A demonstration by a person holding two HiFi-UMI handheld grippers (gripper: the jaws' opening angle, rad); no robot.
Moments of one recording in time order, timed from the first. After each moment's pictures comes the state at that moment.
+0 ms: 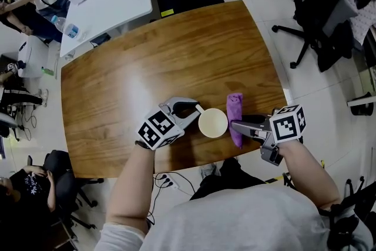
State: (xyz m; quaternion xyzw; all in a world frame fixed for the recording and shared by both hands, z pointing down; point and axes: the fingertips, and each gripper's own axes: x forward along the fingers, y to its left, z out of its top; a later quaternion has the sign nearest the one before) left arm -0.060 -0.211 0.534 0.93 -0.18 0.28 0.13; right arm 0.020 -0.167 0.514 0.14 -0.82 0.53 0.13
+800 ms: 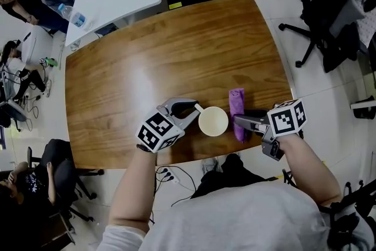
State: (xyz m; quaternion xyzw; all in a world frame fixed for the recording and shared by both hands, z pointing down) left arm -0.087 -0.189 0.534 0.92 -0.24 0.26 0.17; right arm 0.010 -0.160 0.537 0.16 -0.81 0.53 0.18
